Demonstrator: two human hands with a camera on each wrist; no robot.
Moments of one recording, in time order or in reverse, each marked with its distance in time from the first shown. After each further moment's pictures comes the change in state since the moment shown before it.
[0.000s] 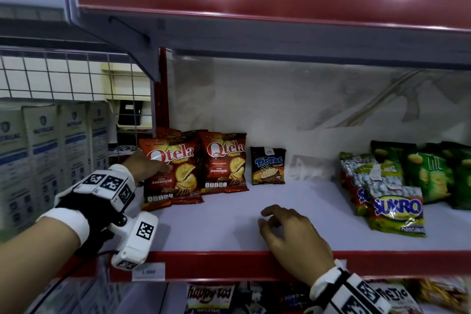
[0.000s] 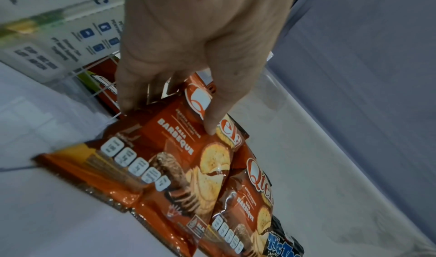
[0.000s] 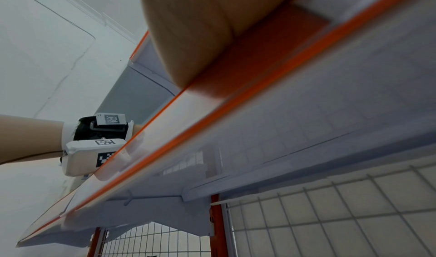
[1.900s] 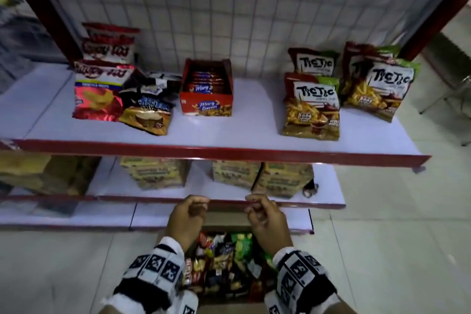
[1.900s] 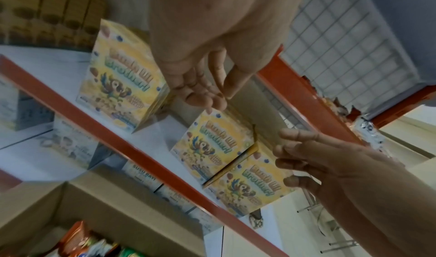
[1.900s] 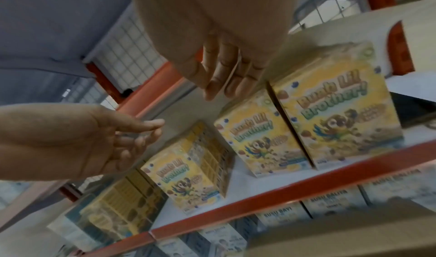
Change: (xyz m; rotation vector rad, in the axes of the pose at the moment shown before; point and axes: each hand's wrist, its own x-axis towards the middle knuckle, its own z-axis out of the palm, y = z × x) left_hand -0.357 -0.303 0.434 -0.038 -0.289 -0.314; right_hand -0.329 0.343 0.132 0.511 -0.358 0.520
